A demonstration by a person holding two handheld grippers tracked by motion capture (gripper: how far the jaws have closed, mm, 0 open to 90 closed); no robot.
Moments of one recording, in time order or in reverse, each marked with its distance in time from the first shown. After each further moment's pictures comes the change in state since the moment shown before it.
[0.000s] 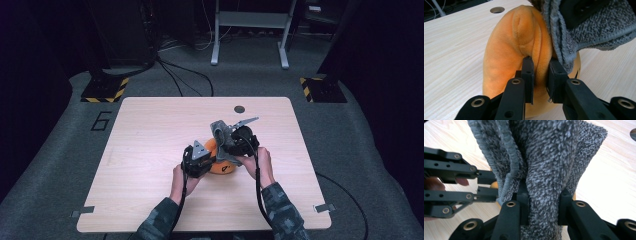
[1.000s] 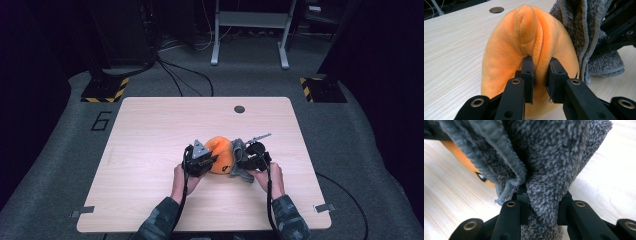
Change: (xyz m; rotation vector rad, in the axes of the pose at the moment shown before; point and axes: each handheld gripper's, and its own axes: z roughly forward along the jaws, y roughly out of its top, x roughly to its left) left arm 0.002 0.000 0.003 -0.004 -0.007 -0.013; right arm -0.036 -0.068 0.024 0.113 0.012 0.130
